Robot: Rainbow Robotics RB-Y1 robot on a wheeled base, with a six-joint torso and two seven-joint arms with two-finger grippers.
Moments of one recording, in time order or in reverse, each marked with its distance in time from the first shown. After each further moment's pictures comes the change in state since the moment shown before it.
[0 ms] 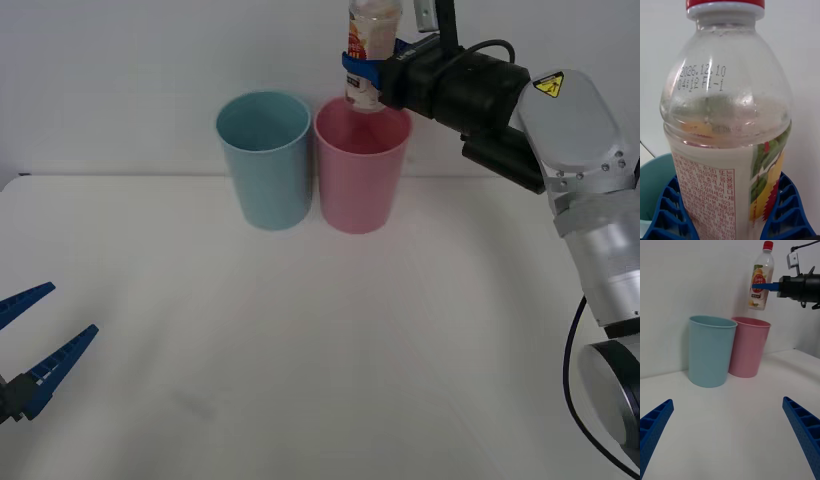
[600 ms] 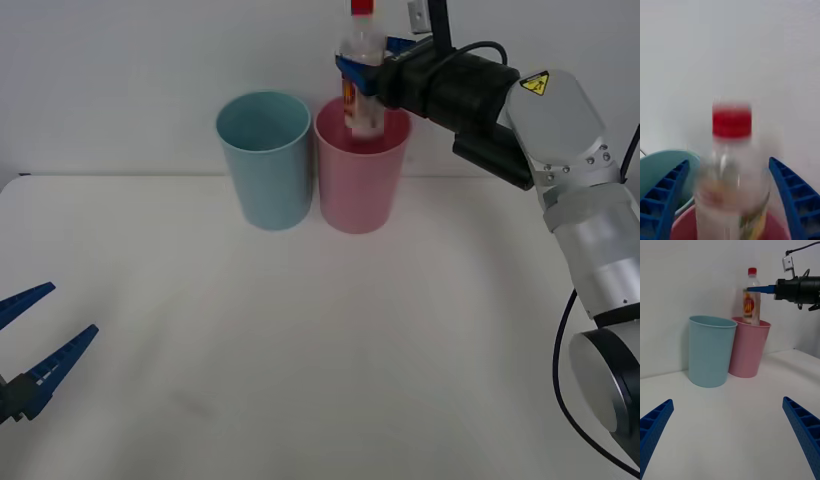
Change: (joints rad) right arm -0.024 0.010 0.001 0.057 0.003 0.022 0.031; left arm 0.000 0.000 0.000 0.000 0.000 0.000 0.000
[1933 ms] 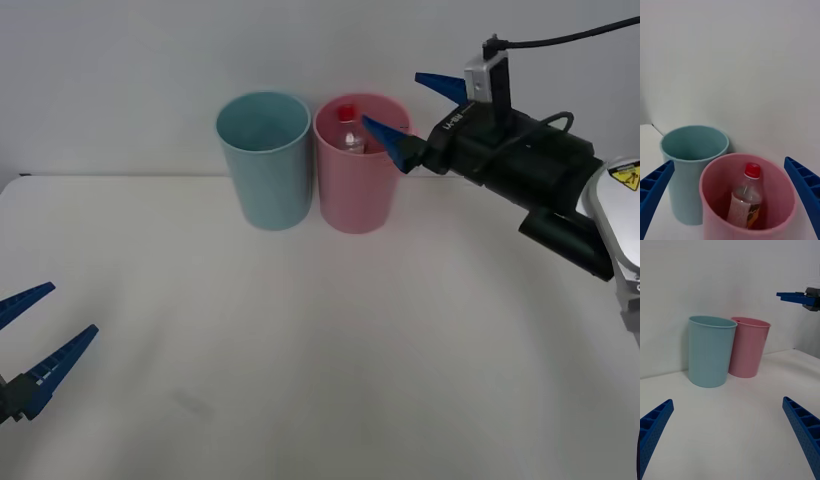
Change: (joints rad) right arm 0.483 -0.133 -0.023 -0.598 -0.099 -0.067 0.029; left arm 0.000 0.000 0.000 0.000 0.000 0.000 0.000
